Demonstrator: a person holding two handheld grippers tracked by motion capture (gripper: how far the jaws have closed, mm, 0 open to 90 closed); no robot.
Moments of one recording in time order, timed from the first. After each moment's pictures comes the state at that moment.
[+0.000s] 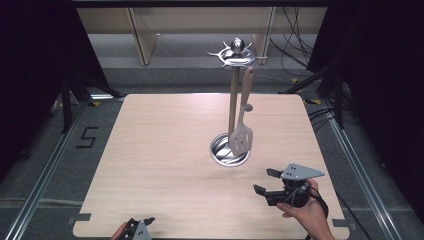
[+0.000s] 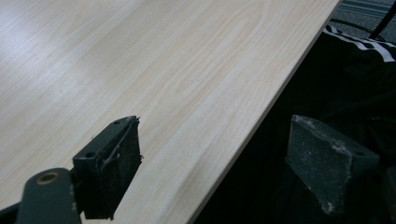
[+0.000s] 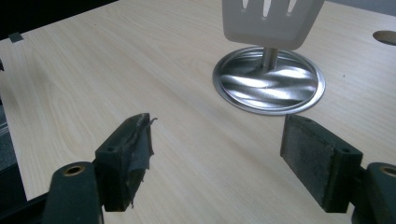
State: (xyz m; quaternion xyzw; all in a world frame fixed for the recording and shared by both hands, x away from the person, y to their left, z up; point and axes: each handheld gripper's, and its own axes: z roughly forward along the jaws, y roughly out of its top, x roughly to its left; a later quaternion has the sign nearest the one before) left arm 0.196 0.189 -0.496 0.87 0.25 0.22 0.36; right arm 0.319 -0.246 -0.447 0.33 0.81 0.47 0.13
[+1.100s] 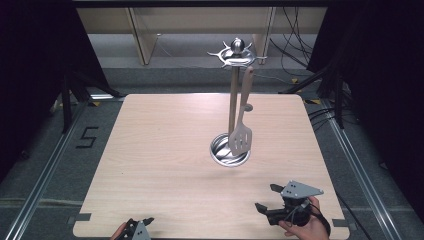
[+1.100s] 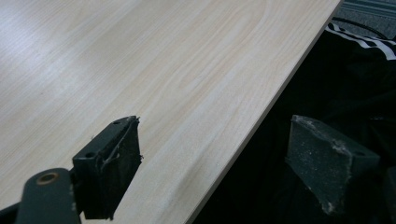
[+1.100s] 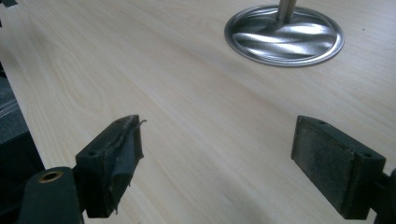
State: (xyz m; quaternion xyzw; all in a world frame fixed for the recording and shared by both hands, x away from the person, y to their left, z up) left arm 0.196 0.190 -0.498 0.87 0.25 0.22 0.36; right arm 0.286 -0.249 -0.476 0.34 0.82 0.44 0.13
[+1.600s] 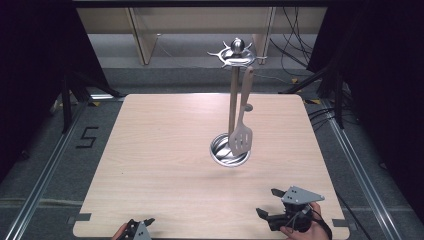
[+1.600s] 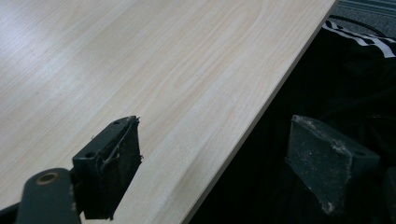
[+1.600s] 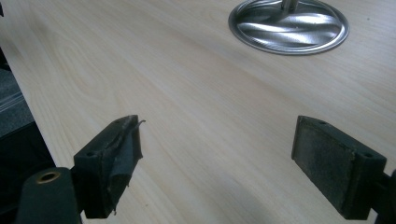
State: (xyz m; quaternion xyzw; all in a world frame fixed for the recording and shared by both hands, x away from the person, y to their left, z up) left arm 0.195 0.189 -0.499 0.88 0.25 0.21 0.35; right arm 0.276 -0.252 -0.481 0.34 0.82 0.44 0.14
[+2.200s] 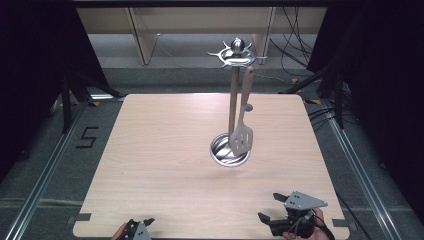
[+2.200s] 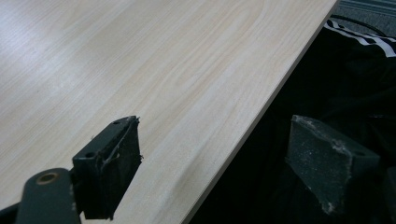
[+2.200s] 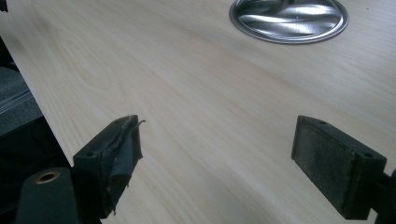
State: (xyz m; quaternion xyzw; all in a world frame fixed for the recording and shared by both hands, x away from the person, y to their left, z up) left arm 0.196 0.190 -0.499 0.88 0.24 0.22 0.35; right arm 0.264 -0.257 -0.486 0.35 0.82 0.44 0.14
